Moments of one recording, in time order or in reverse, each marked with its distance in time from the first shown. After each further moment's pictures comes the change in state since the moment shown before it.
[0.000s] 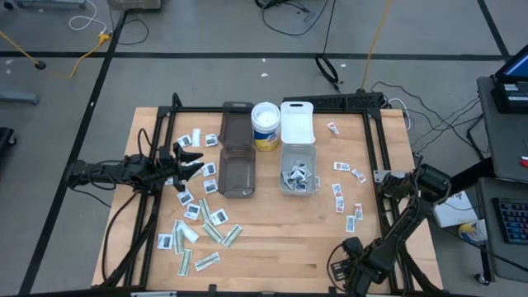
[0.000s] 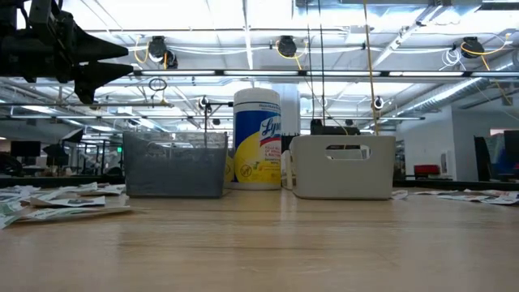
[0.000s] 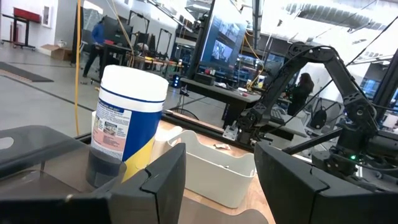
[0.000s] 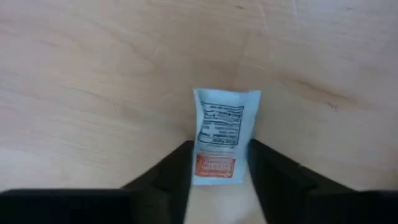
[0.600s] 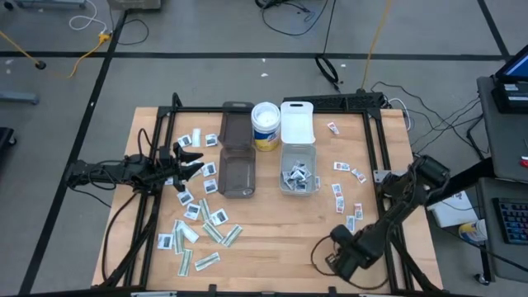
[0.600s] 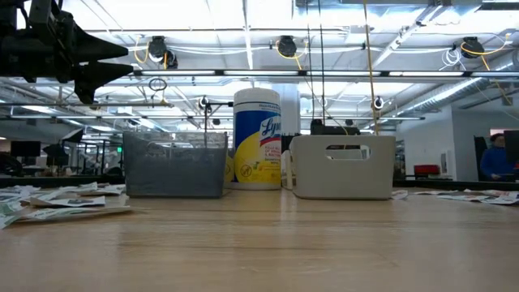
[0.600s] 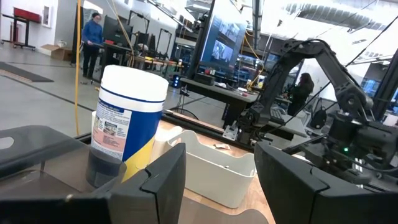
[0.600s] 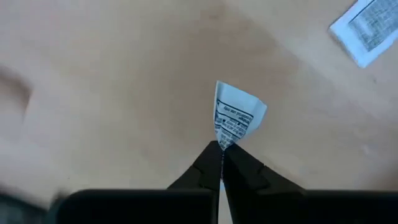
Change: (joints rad) left arm 0.000 0.000 0.000 0.000 0.000 0.000; right arm -0.158 -0.088 -0.005 -0.146 -0.038 -0.480
